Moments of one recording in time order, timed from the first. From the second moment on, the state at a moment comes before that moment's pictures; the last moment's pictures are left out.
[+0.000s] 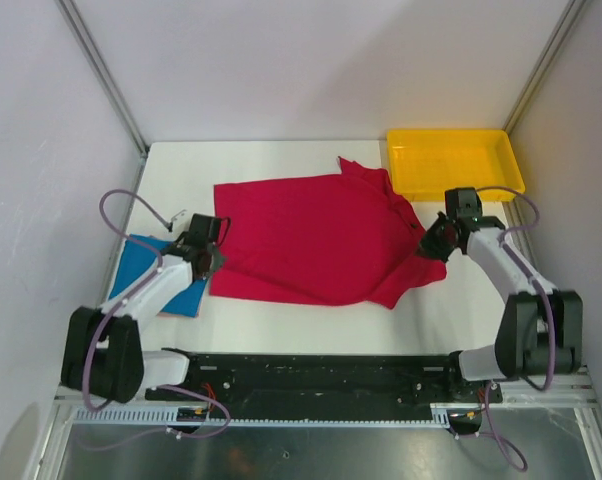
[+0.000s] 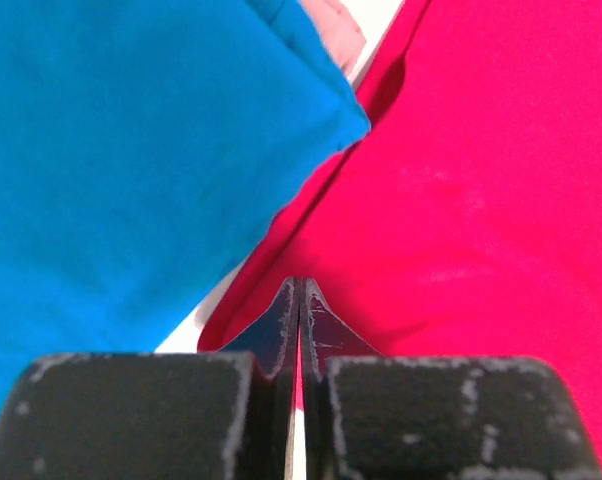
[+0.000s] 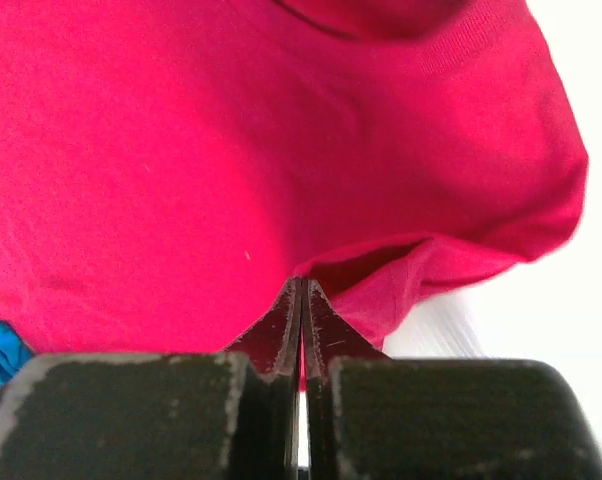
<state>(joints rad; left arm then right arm) -0.26 1.23 0.71 -0.49 -0.40 -0.83 0.05 1.34 0.93 -0.63 -0.12 0.75</state>
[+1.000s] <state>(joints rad) -0.12 1.50 0.90 -0.43 -0.32 -0.76 -0.06 1.69 1.18 -0.54 -0.11 0.75</state>
